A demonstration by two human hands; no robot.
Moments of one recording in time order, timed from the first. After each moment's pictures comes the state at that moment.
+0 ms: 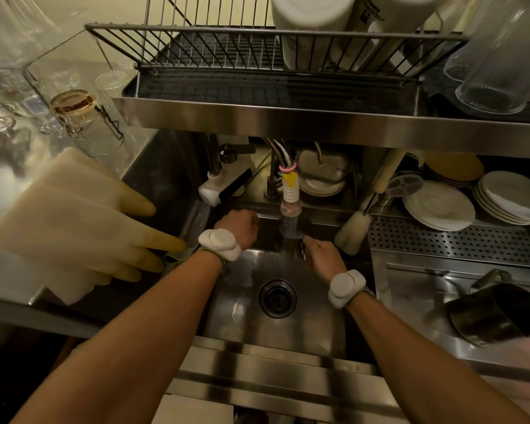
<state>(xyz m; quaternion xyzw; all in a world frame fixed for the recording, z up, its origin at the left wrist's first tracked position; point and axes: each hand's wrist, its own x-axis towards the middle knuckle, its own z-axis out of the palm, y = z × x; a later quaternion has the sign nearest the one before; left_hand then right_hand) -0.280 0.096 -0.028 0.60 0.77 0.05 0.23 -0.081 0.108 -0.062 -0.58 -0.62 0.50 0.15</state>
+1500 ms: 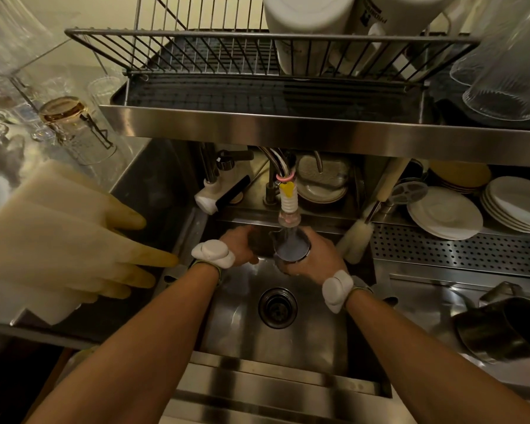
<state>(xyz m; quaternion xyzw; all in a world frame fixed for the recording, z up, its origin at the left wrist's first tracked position) -0.279 0.098 -0.044 0.57 0.75 0.06 0.32 -0.086 0.131 -0.066 -0.53 -0.75 0.37 0.14</state>
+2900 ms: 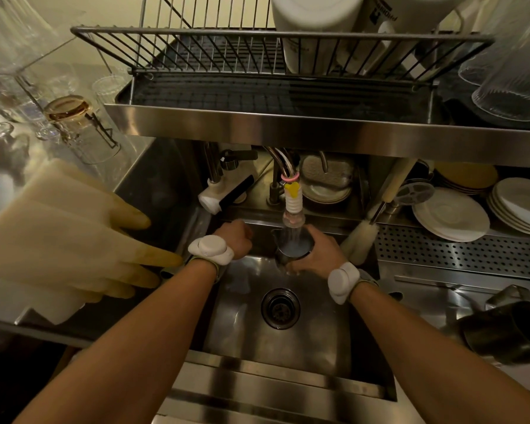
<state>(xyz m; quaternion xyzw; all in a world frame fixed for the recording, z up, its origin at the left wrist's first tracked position) -0.291 0.100 -0.031 0.54 0.79 0.04 0.30 -0.086 0.144 -0.073 -0.47 -0.75 0.44 0.16</state>
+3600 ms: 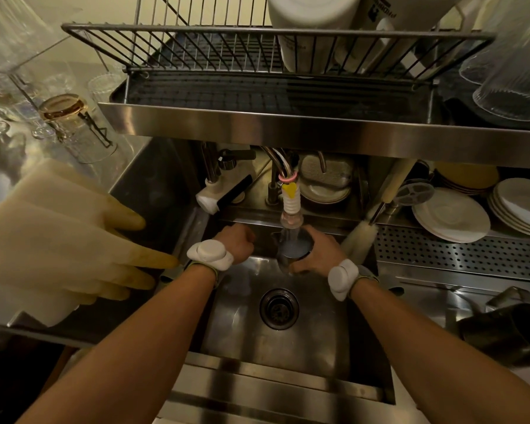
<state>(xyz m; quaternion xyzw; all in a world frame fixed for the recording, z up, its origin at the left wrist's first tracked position) -0.286 0.101 -0.040 0.54 0.78 0.04 0.30 -0.082 0.152 -0.070 -0.46 -0.76 0.44 0.12</state>
